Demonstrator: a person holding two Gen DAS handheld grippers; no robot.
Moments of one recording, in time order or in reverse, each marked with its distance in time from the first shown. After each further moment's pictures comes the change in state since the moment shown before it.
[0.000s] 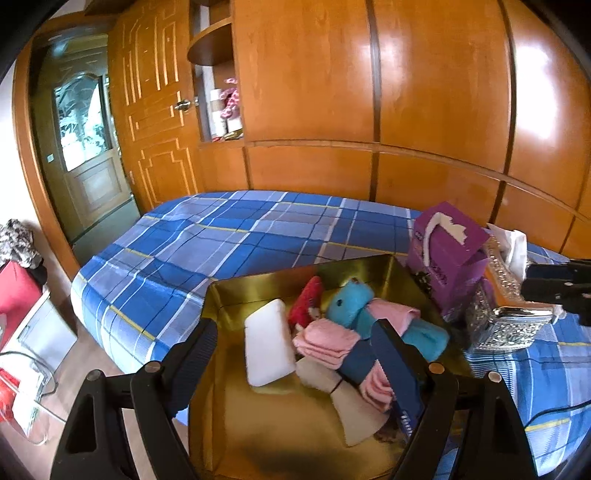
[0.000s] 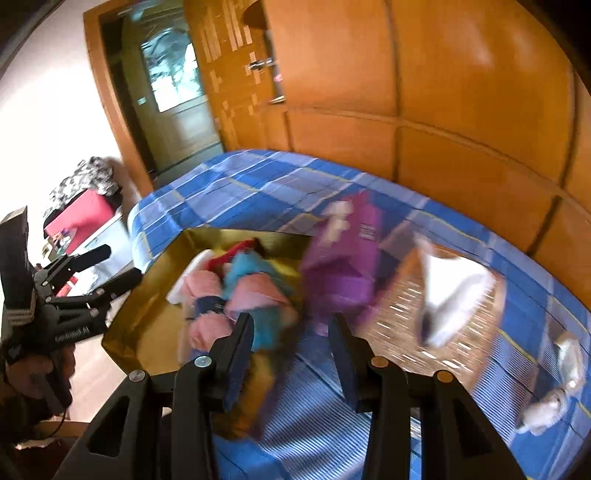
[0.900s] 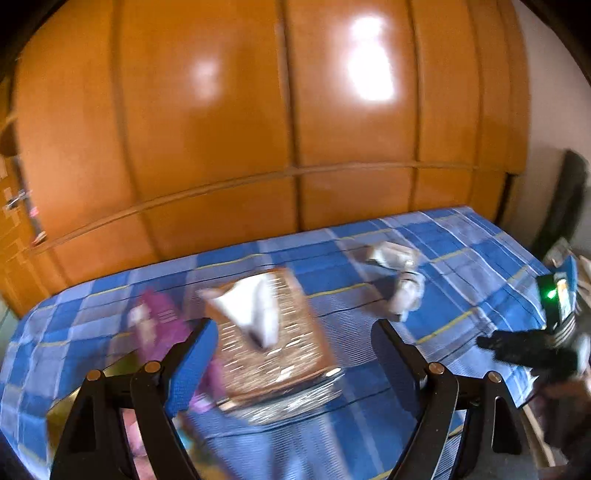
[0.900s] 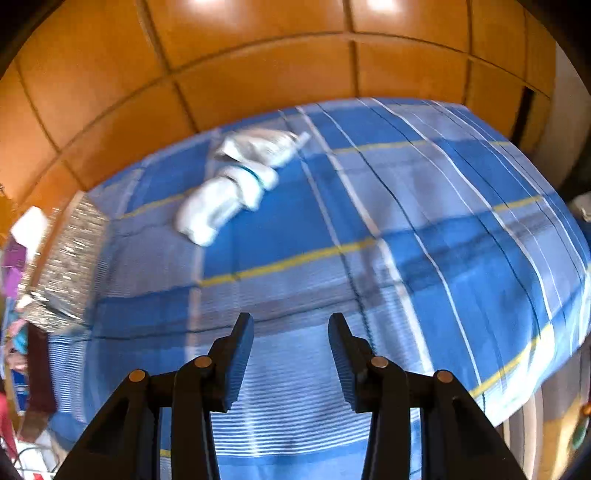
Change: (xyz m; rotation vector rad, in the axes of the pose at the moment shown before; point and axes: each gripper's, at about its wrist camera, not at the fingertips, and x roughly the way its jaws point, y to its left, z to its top) left arm -0.030 -0.254 0.052 0.409 -0.051 -0.528; right arm -0.122 -0.206 -0.228 0.805 0.031 -0.621
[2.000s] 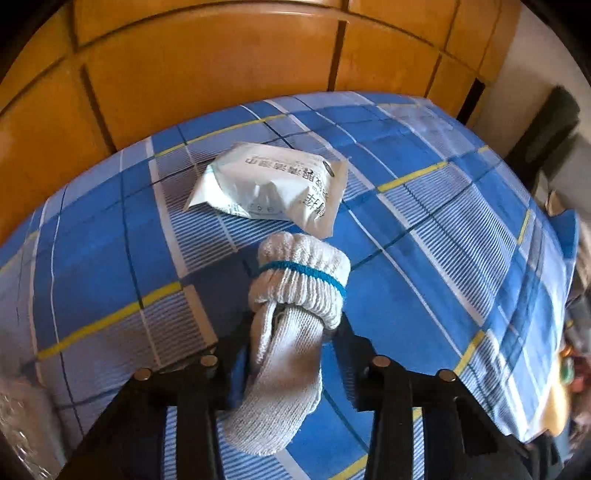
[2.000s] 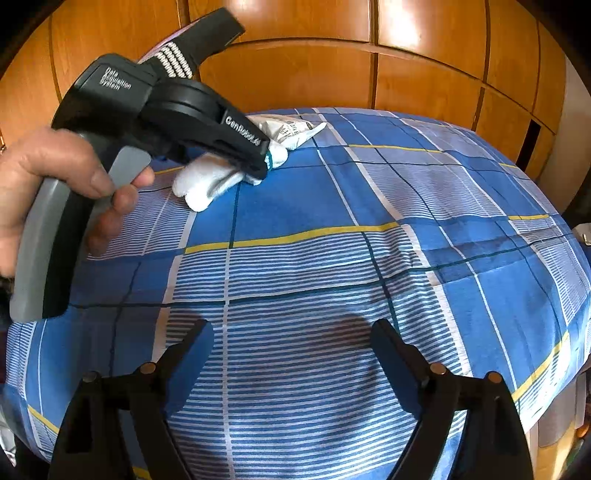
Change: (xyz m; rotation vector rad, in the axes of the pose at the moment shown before) left arm 0.275 -0.153 0.024 0.078 0.413 -0.287; right arm 0.034 0.021 -0.033 -0.121 -0.100 -0.044
